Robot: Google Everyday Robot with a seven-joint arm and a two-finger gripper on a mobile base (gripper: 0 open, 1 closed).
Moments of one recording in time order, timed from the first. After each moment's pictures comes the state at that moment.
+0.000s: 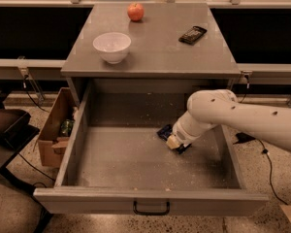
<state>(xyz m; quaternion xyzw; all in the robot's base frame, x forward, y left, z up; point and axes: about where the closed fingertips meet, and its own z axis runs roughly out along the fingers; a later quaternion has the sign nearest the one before) 0.582 -0.108 0.606 -0.40 0.90 0.09 0.17</state>
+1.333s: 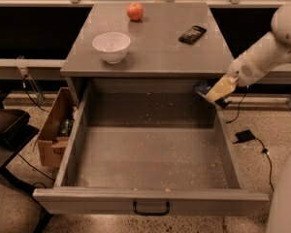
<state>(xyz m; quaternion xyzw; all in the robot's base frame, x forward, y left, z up) 0.619 -0.232 0.791 -0.42 0.87 0.22 0.18</state>
